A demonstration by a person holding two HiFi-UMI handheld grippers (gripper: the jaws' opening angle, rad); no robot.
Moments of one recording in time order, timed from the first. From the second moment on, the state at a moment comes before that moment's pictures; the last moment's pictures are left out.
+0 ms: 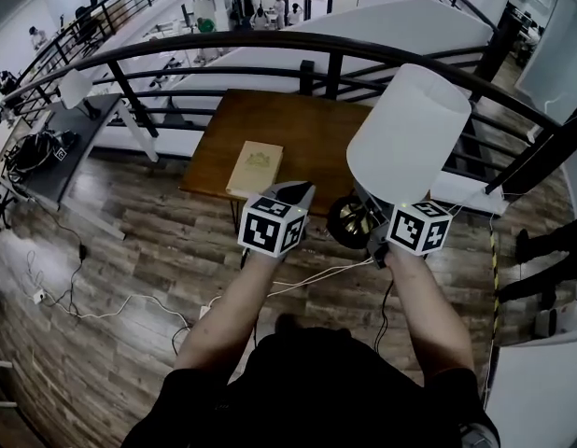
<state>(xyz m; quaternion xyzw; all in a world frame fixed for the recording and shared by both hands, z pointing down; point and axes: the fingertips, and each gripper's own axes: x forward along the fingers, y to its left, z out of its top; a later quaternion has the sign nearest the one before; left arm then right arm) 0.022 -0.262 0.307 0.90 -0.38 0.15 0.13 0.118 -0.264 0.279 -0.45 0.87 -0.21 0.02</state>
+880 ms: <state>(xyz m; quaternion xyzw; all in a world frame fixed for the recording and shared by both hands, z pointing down) 0.071 -0.250 0.287 0.89 -0.41 0.13 0.13 0.227 -0.232 0.269 -0.47 0.86 -0.20 0.03</state>
